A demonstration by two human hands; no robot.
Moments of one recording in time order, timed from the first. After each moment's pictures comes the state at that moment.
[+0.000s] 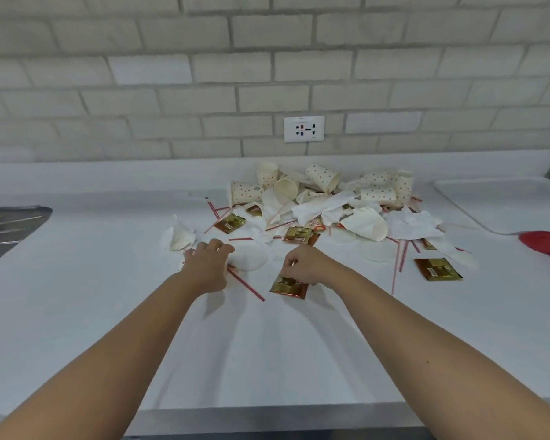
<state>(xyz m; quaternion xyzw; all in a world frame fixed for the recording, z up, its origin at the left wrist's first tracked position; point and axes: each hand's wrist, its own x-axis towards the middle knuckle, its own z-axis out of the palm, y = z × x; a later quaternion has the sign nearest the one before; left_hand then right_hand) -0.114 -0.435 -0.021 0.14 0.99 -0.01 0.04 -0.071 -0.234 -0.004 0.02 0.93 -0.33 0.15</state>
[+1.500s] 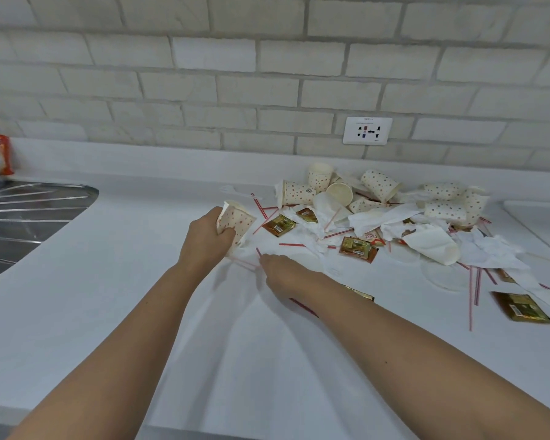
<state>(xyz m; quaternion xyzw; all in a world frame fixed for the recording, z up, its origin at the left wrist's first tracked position) -0.141 -0.519 0.015 0.01 0.90 0.42 -0.12 -0.139 -0.374 -0.029 -0.12 0.98 -0.10 0.15</state>
